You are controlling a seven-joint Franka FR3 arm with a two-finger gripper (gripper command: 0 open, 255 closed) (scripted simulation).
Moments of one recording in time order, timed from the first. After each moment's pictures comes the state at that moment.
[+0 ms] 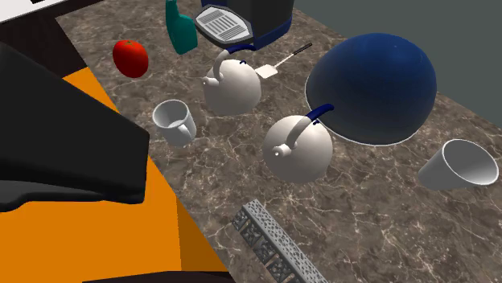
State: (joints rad) arm 0.02 -0.82 -0.02 -2.38 -0.07 1.70 -0.08
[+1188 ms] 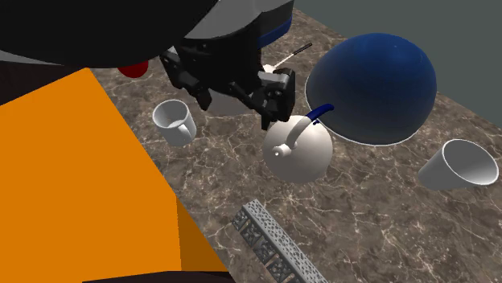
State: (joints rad) arm -0.13 -0.30 -0.08 -2.27 -0.06 2.10 0.19
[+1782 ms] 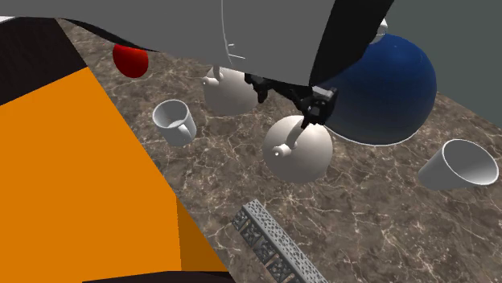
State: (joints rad) arm -0.20 0.01 -0.15 -2.12 -0.01 2.24 0.30
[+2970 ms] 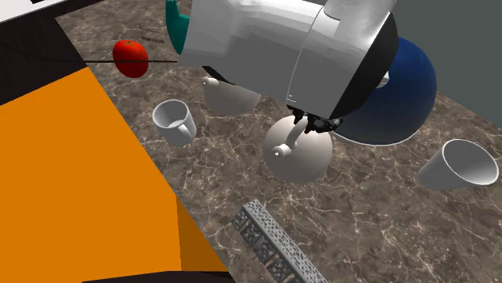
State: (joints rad) arm -0.25 0.27 -0.18 -2.00 0.06 2.38 0.36
